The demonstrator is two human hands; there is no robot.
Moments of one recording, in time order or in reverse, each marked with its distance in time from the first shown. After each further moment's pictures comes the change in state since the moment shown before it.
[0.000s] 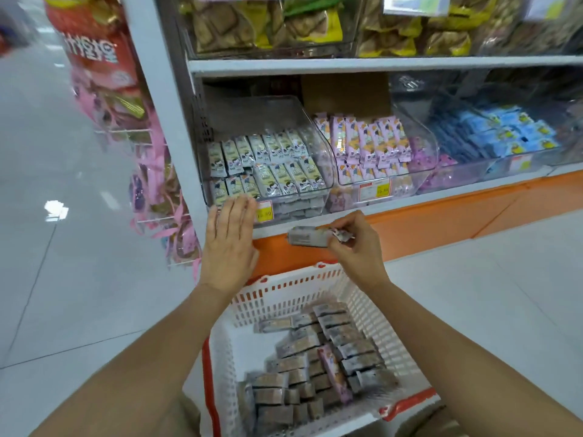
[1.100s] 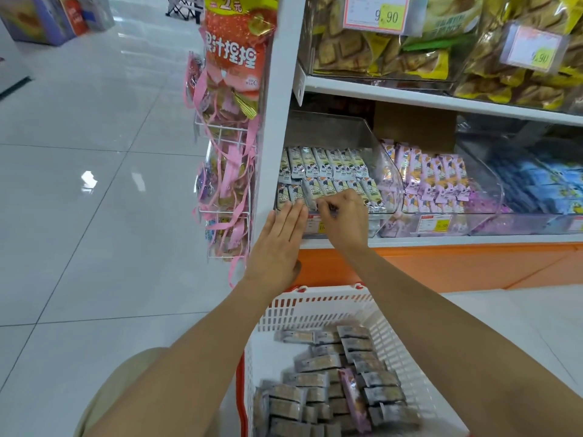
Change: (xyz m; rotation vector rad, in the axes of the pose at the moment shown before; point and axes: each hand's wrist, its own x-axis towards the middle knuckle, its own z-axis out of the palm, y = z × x) left_hand -0.003 -0.027 -0.017 -0.075 -0.246 0.001; right_hand 0.086 -0.032 0.127 -0.600 0.056 -0.250
